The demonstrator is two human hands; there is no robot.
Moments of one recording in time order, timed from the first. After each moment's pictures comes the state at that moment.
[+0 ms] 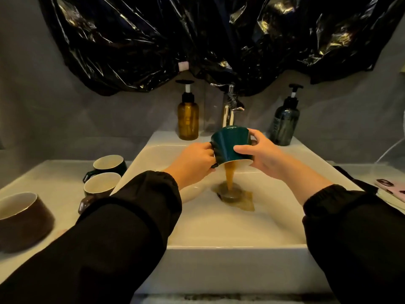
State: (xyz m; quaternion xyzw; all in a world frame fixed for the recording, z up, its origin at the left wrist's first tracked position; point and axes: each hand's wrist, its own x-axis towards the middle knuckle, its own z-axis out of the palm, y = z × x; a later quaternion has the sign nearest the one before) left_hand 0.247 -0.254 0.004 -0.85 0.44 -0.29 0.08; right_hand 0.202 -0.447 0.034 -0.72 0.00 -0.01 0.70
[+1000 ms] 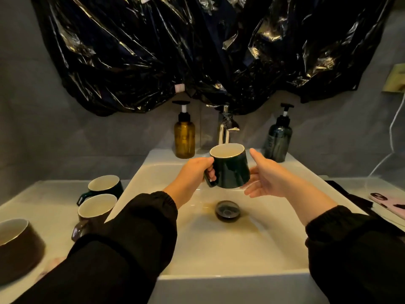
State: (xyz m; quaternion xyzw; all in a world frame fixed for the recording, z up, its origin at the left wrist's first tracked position) left_hand 0.216 -0.268 0.040 -0.72 0.14 0.08 -0.67; right_hand 0.187 -0.452 0.053 -0.78 0.17 0.07 0.59
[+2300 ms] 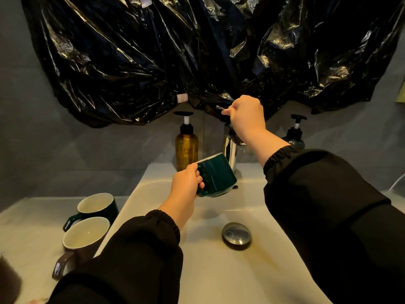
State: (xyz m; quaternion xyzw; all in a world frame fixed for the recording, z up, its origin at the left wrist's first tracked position) left_hand 0.252 -0.267 0.045 -0.59 -0.06 0.04 -0.80; right_hand 0.303 -0.410 0.151 -0.89 0.01 -0.40 0.23
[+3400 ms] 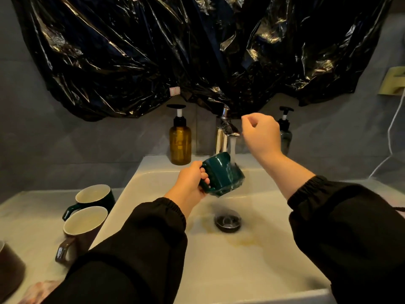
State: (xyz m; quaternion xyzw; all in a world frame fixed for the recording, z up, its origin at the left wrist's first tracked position) left_hand 0.239 -0.283 0.042 -0.52 -0.10 0.18 -0.83; right_hand 0.240 -0.438 0.098 -0.82 0.03 -0.44 0.36
